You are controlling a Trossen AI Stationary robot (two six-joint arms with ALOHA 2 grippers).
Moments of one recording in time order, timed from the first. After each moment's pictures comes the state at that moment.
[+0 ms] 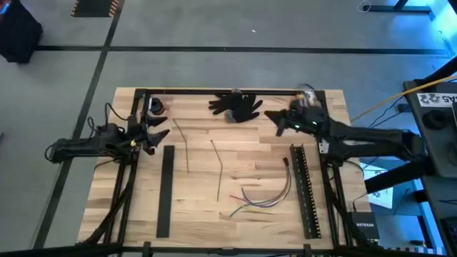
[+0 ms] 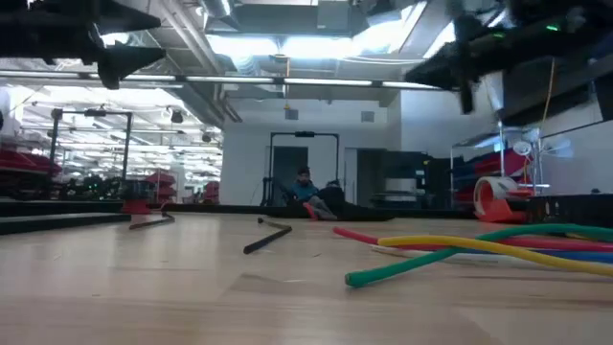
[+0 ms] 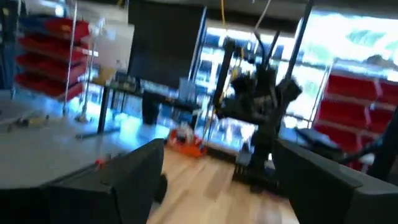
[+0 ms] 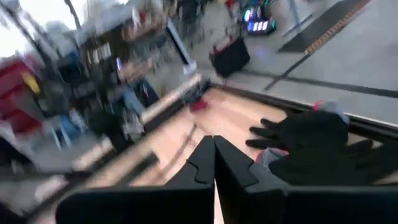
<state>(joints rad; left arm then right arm) 0.03 0.02 0.16 0.04 -0.35 -0.16 -0.32 0.99 0.53 0.25 0.04 0.46</state>
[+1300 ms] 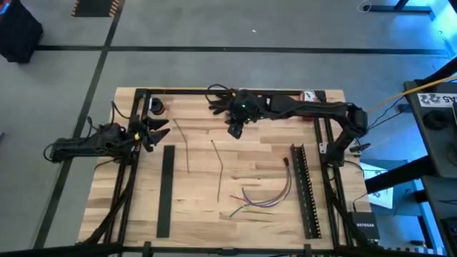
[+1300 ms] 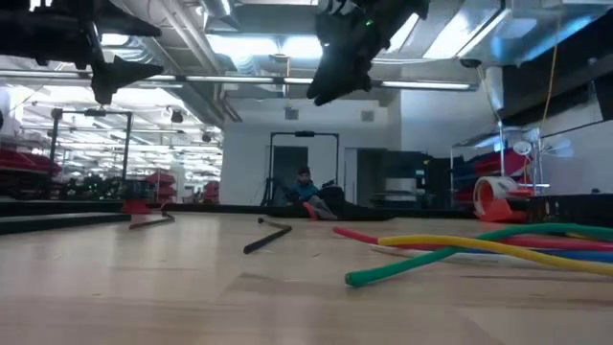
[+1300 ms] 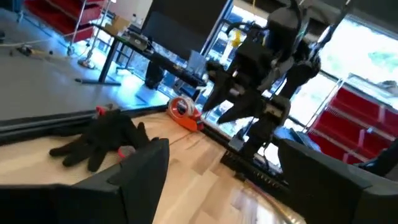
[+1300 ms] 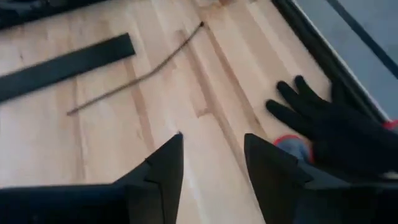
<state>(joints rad) 0.03 0.07 0.21 -0.08 -0.38 -0.47 -0.23 1.69 1.46 -0.57 0.06 0.09</state>
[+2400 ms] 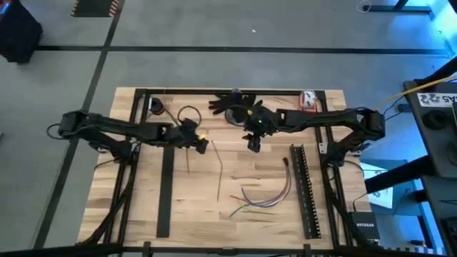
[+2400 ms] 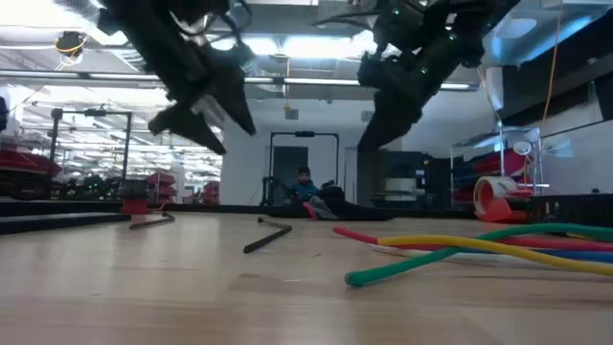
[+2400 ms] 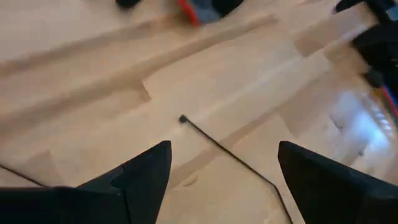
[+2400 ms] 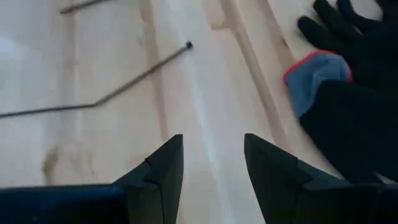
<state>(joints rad) 0.03 1.36 0.79 -0.30 -0.34 -0.98 -0.23 1.51 0.94 -0.29 -0.03 -0.01</state>
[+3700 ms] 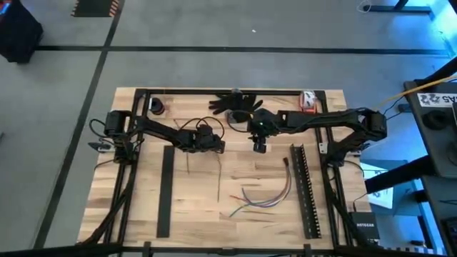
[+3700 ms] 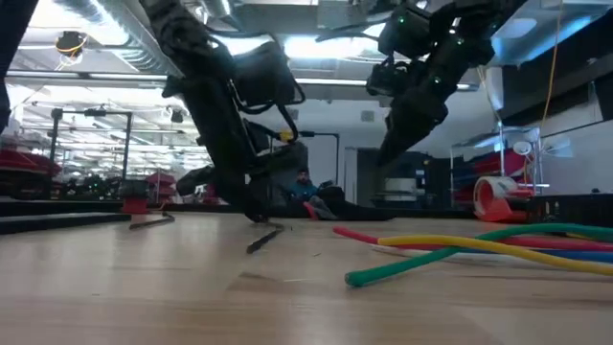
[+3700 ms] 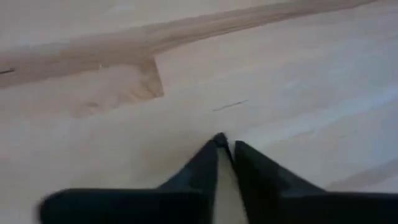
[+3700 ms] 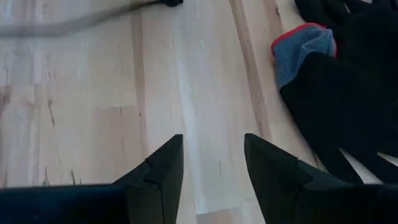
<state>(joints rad) 0.07 1.87 0.95 -0.21 -0.44 -1.13 -0.23 1.51 0.92 -0.36 0.02 -0.14</state>
